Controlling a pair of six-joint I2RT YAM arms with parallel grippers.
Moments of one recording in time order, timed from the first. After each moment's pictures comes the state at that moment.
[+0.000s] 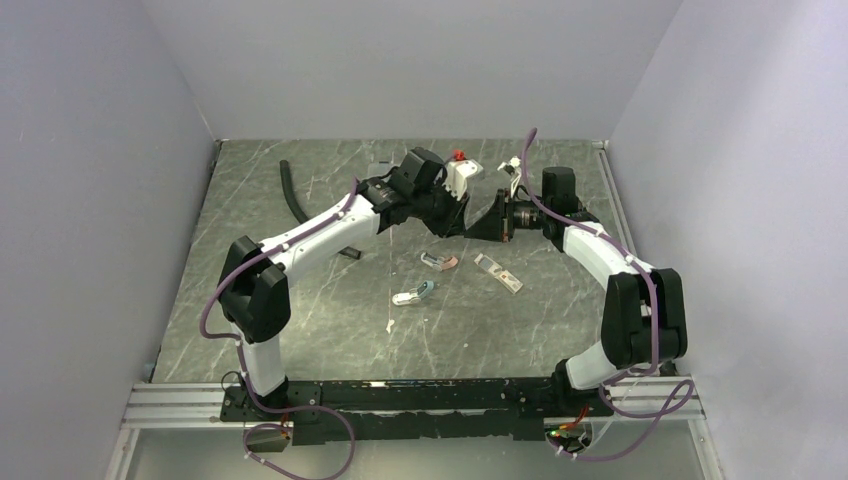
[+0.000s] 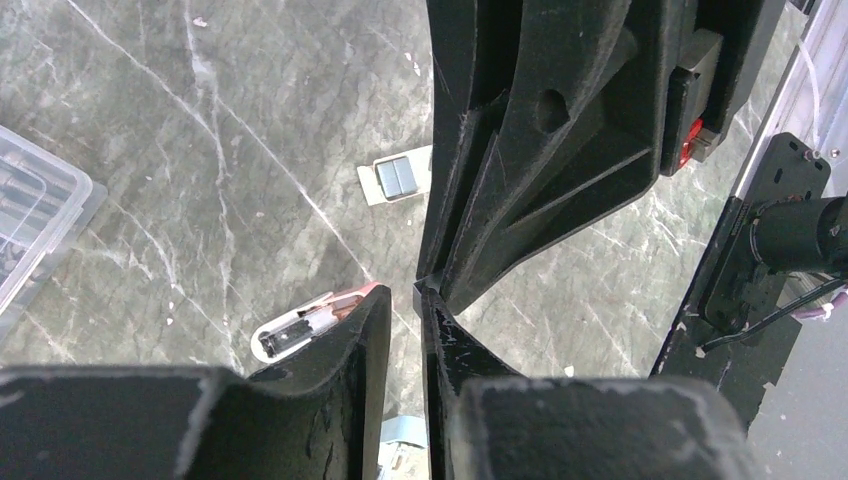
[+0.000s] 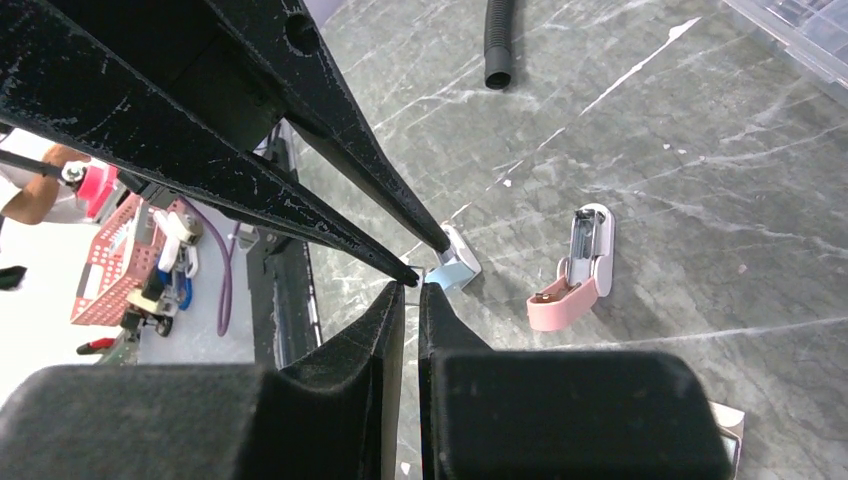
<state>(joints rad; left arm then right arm) -0.77 1.83 1.63 -0.46 0.36 -0.01 0.12 1.51 0.95 -0.04 -1.20 0.12</state>
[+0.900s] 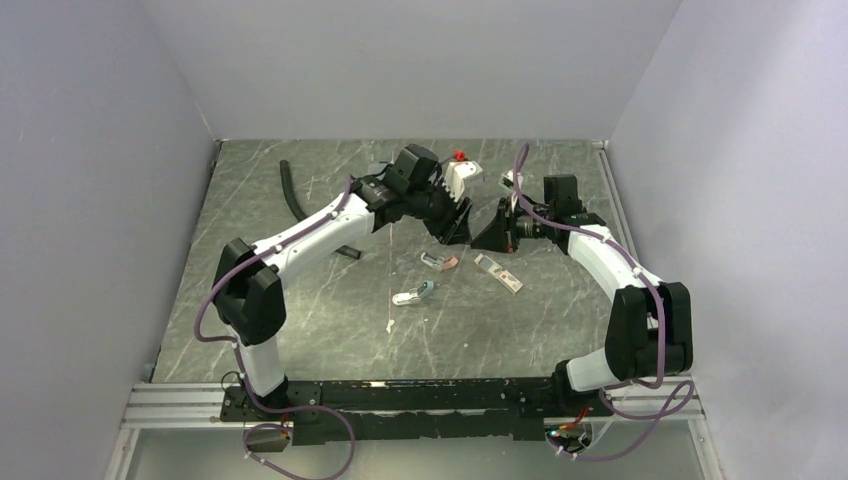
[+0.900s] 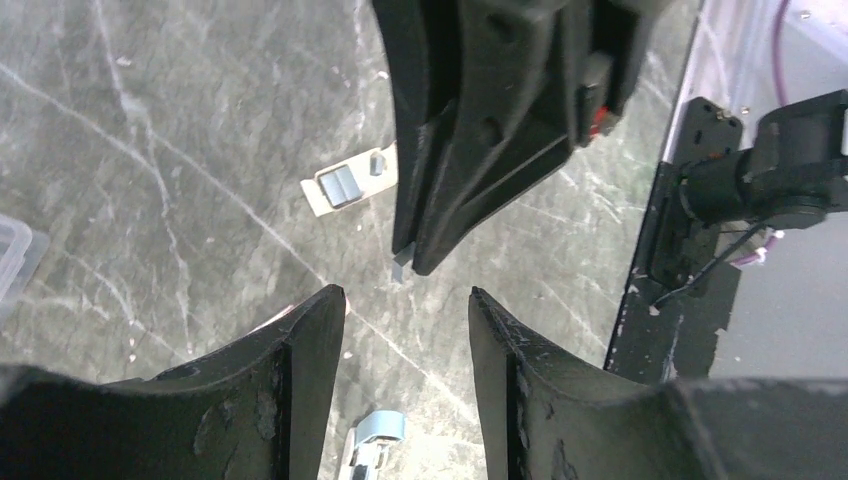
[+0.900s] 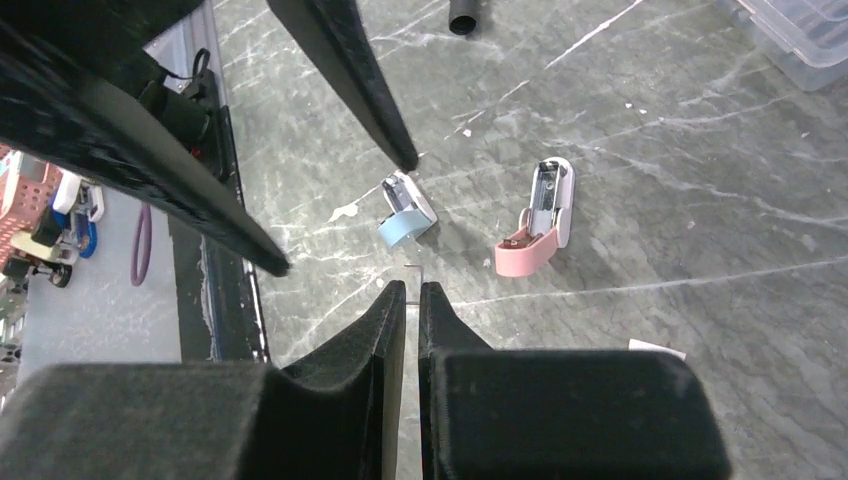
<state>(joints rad) -0.76 1.81 1.62 -0.47 0.51 0.04 0.12 1.44 0.95 -0.30 -1.13 -0.21</state>
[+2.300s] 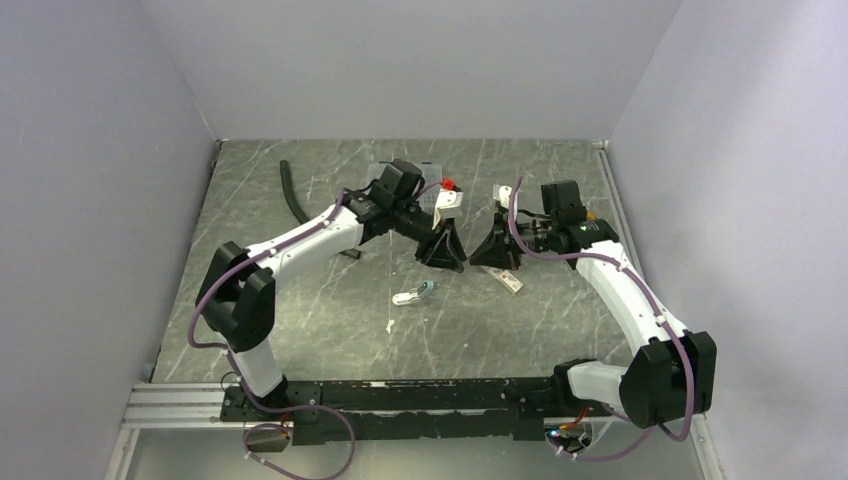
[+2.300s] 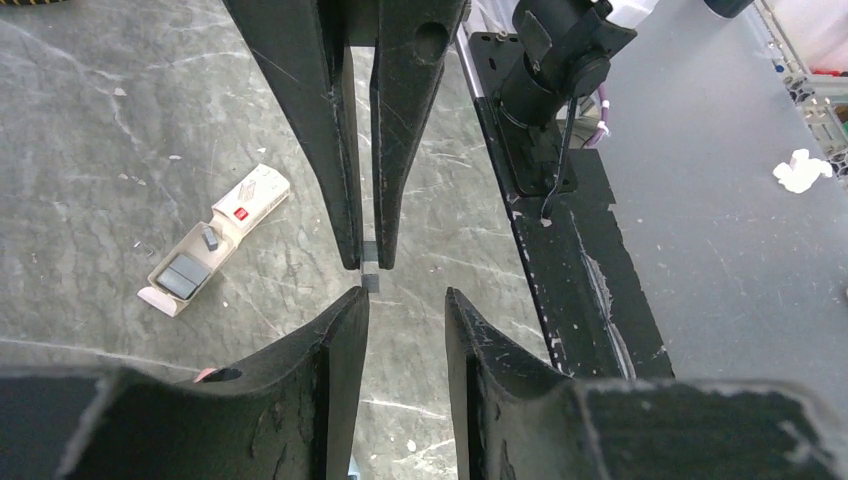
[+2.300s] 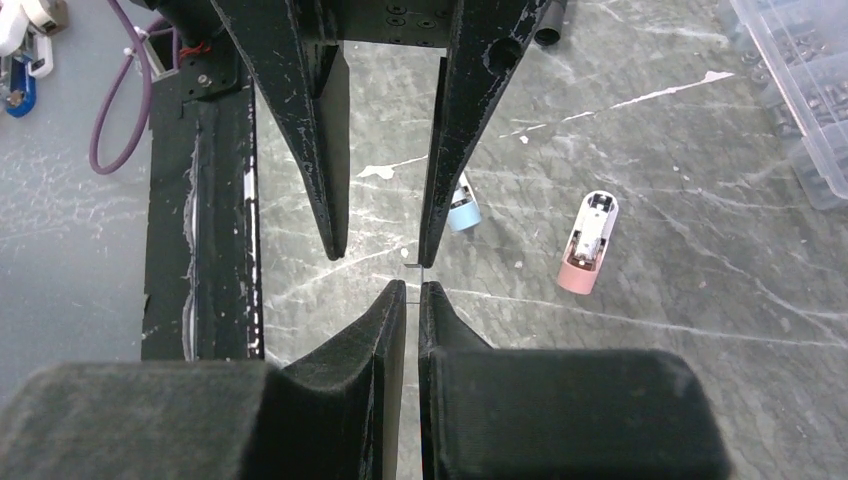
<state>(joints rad) -0.72 1.73 1.40 -0.33 1.07 0.34 0.22 1.22 0.98 -0.62 -1.11 -0.59</state>
